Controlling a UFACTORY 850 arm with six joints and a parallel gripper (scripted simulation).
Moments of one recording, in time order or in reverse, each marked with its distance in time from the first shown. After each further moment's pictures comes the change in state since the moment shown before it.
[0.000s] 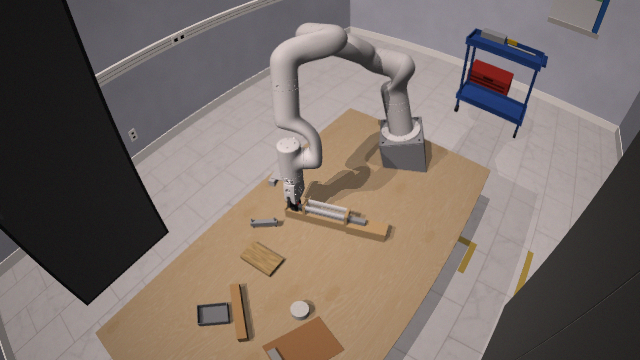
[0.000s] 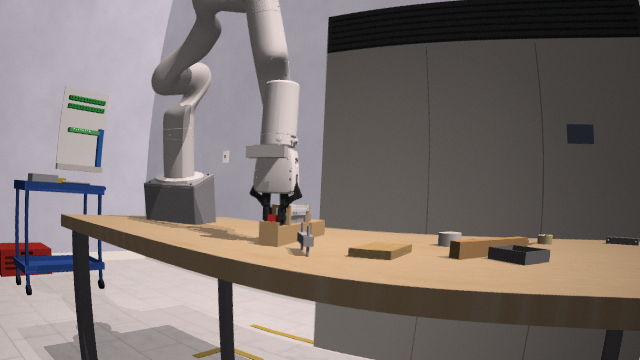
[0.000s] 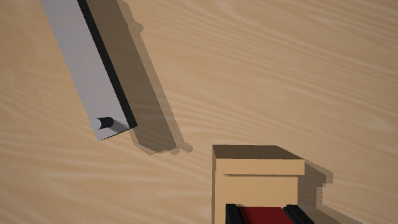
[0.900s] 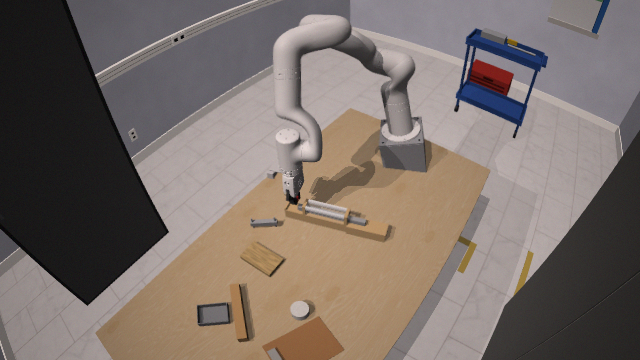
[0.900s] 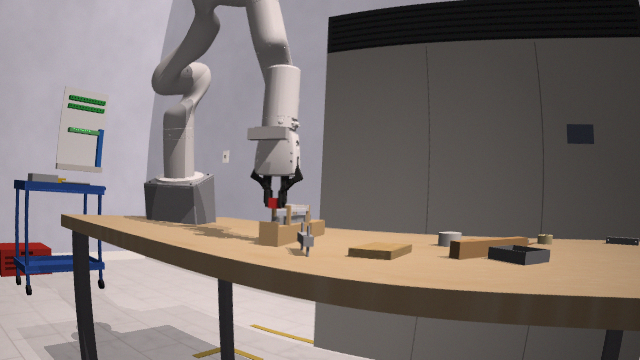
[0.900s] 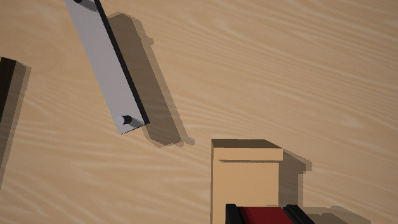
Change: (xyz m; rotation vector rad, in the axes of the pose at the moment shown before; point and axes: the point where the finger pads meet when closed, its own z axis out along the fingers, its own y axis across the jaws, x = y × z) arm 0.000 0.000 -0.040 0.002 0.004 0.001
